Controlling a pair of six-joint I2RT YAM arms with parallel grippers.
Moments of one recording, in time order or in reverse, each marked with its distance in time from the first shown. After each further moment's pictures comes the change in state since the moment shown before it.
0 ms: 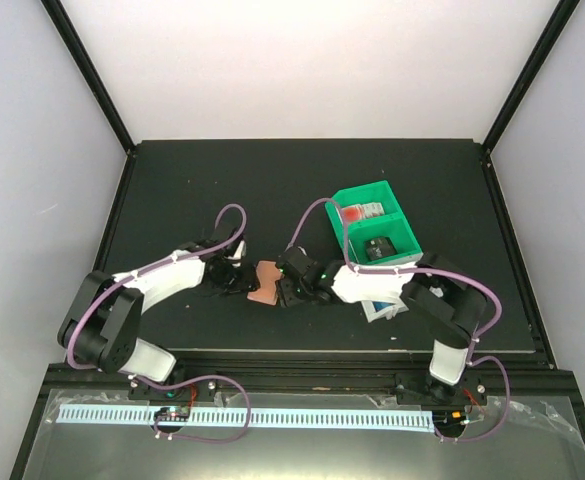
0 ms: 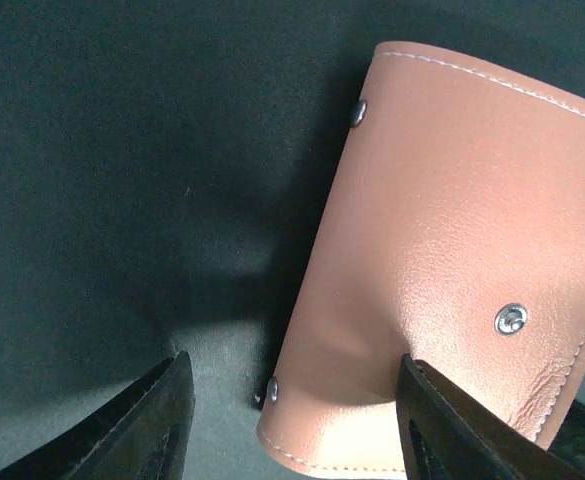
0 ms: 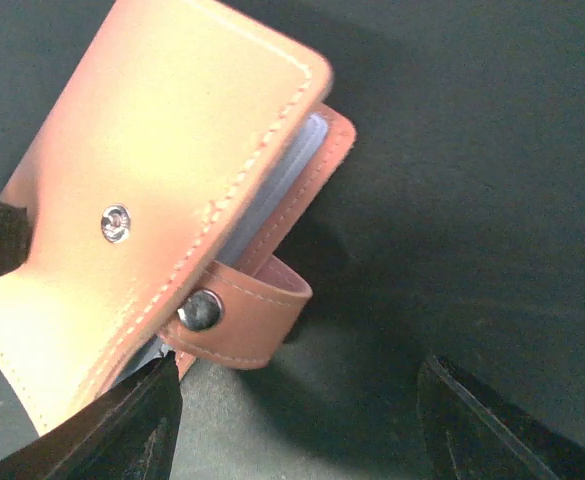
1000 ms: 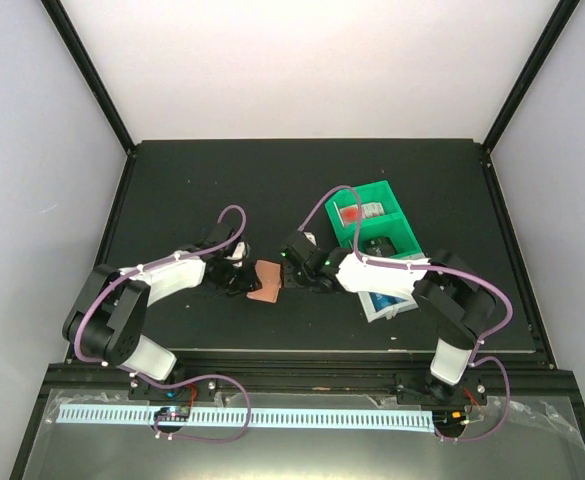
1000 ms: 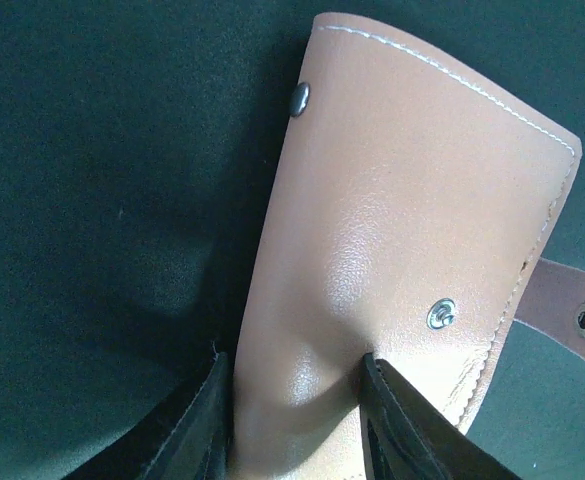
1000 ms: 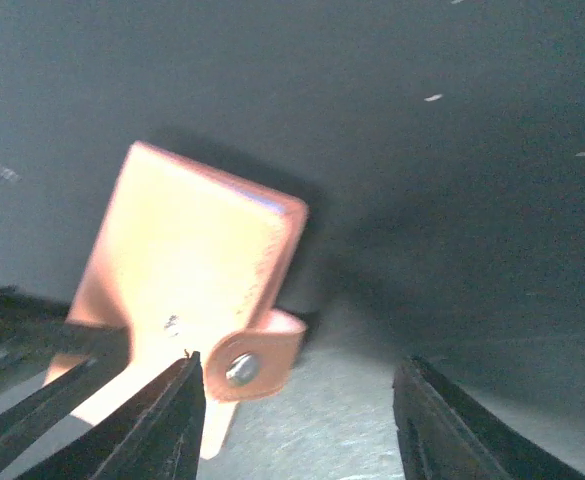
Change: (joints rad) left arm 0.036 0.051 -0.041 0.120 0.129 0.002; right arm -0.042 -0.018 0.087 -0.081 0.046 0.170
